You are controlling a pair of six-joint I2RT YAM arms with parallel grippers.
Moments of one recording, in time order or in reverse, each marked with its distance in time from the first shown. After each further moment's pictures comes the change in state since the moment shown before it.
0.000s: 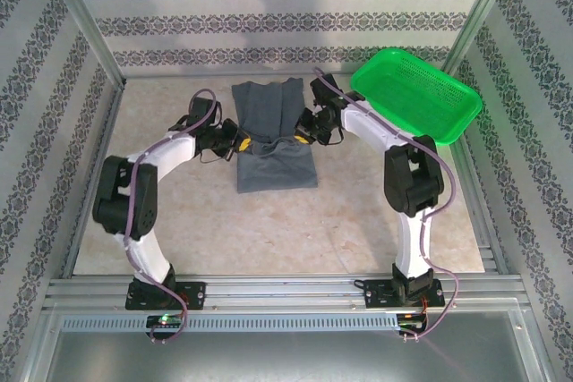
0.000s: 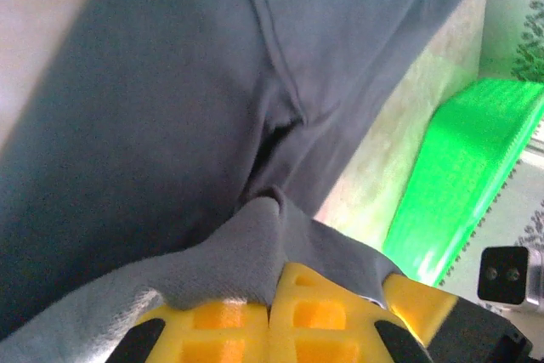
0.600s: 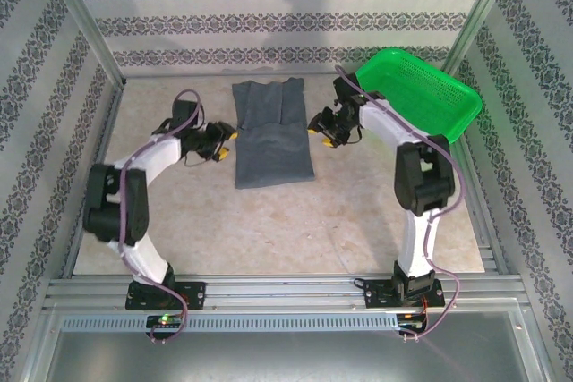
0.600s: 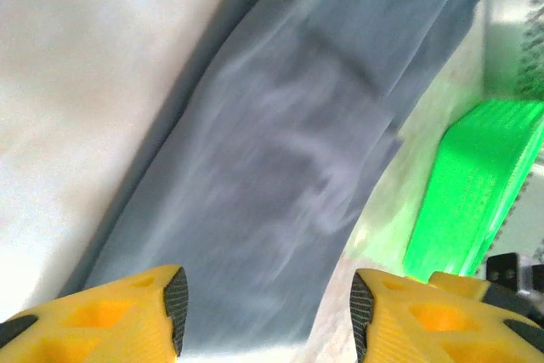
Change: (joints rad) left arm 0.085 -0.163 -0.167 -0.029 0.001 0.119; right arm -0.102 -0.113 -0.161 0.005 -0.010 -0.050
